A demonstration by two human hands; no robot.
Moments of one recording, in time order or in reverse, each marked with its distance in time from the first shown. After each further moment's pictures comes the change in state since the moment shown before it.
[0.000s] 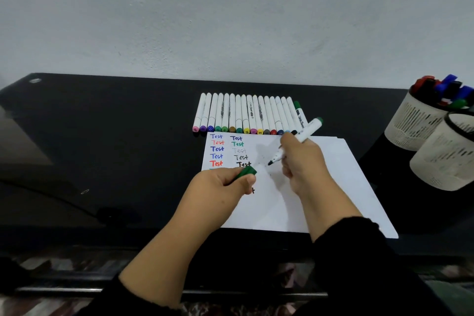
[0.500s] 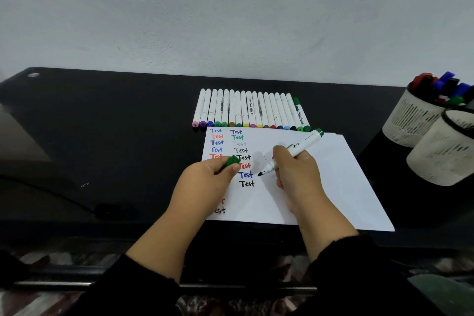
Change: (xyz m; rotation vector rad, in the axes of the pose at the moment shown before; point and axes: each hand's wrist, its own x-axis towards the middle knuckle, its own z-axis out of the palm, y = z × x) left_hand 0.013 -0.010 -0.005 0.205 0.132 0.017; right_hand -0.022 0.023 -0.008 -0.058 -0.027 -0.094
